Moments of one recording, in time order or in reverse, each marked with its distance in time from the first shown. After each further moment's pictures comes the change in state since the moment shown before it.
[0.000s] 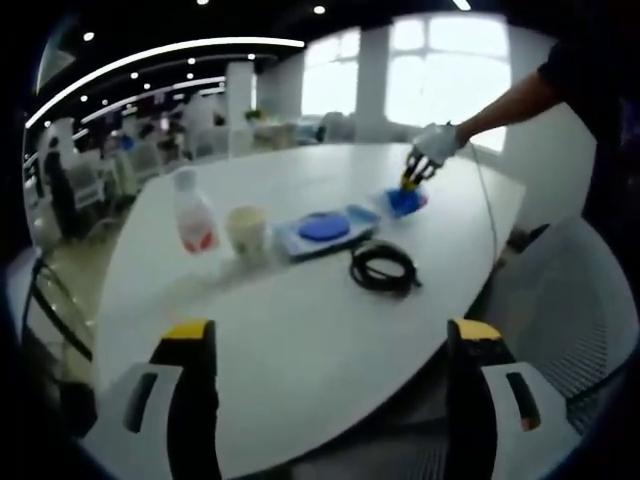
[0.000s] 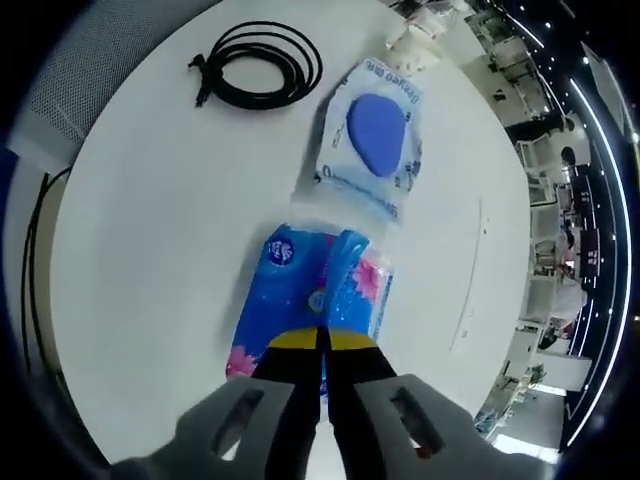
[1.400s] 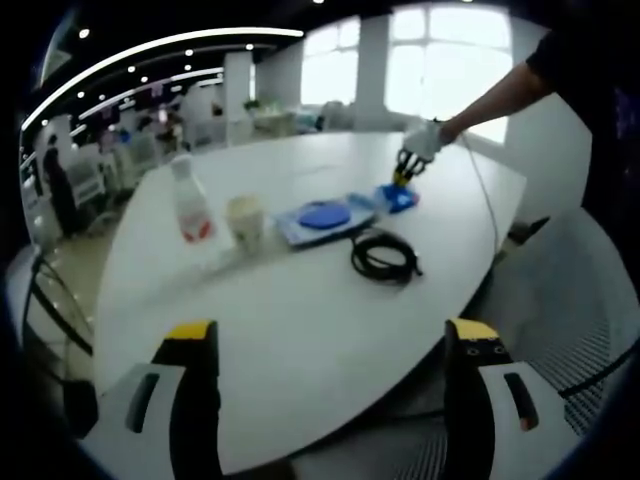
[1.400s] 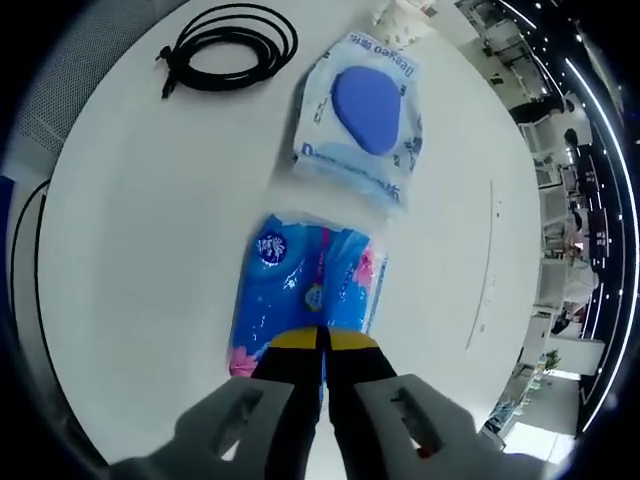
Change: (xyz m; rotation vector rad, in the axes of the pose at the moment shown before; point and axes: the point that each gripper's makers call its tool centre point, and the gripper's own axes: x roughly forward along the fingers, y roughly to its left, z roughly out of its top) left arm 0.001 0.001 -0.007 -0.001 0.042 0.003; right arm 0.022 -0.007 -0.005 0.083 0.019 0.022
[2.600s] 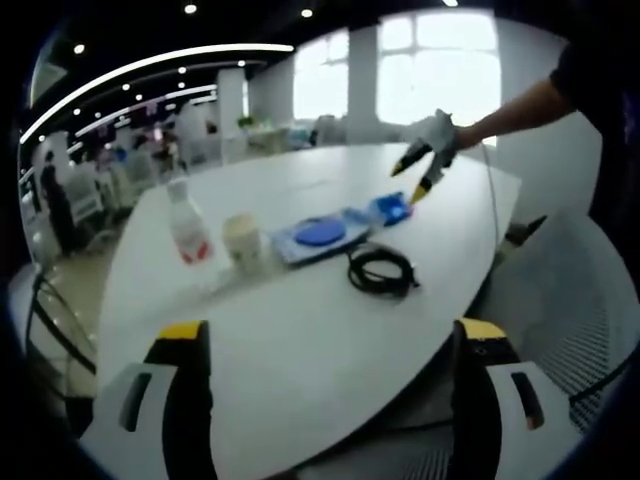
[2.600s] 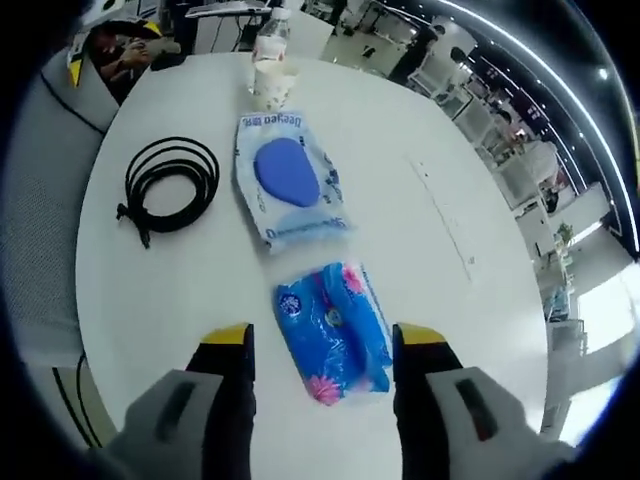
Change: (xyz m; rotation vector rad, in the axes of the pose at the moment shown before) left arm -0.002 -0.004 0.013 0.042 -0.066 -0.014; right arm -0.051 0.016 0.025 0.616 -0.174 -0.140
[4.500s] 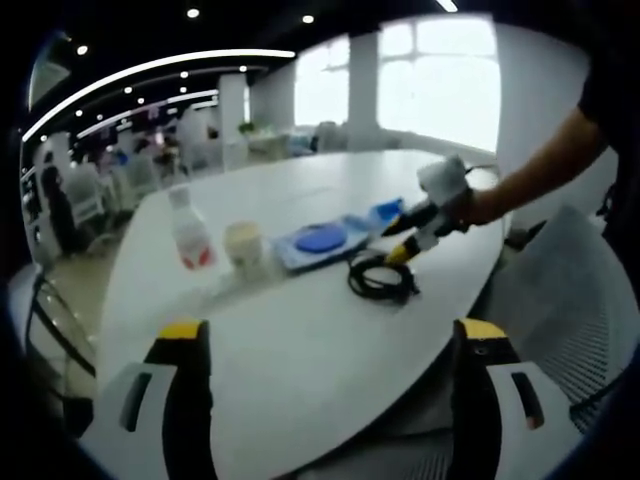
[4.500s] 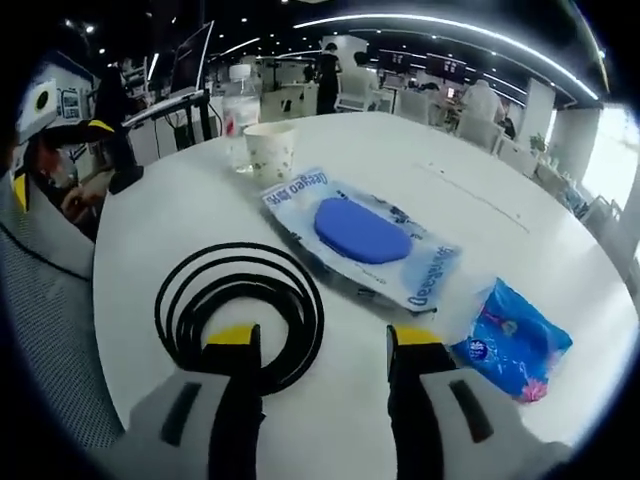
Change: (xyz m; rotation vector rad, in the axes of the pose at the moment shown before) left arm 0.000 0.003 0.002 -0.002 -0.029 0.007; right arm 0.062 0.108 0.075 0.464 -0.278 -0.048
